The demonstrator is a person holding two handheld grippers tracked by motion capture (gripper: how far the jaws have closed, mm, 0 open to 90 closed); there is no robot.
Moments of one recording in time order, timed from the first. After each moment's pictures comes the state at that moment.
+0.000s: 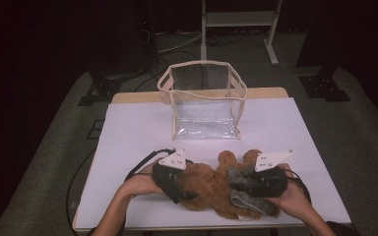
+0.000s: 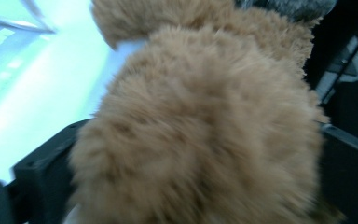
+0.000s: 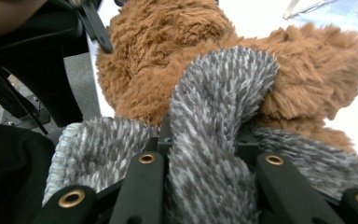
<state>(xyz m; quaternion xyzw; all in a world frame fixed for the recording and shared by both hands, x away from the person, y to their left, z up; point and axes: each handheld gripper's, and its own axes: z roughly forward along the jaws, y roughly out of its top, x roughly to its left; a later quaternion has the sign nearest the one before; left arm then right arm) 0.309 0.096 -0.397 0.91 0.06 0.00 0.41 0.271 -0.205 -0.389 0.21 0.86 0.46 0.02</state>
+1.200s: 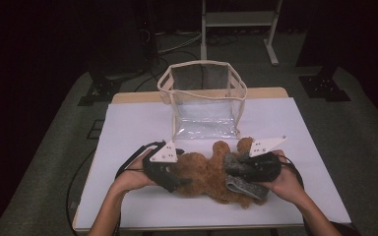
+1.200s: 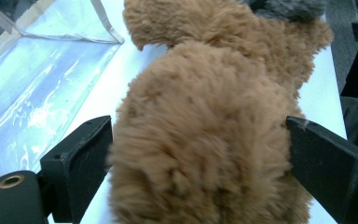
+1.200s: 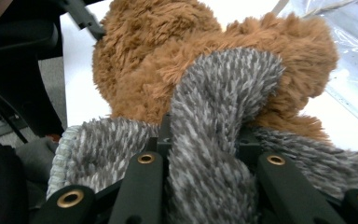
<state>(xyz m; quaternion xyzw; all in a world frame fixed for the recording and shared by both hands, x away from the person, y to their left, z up) 0.316 0.122 -0.369 0.90 0.08 0.11 0.41 0.306 -0.197 -0.381 0.21 0.86 0.46 0.04</state>
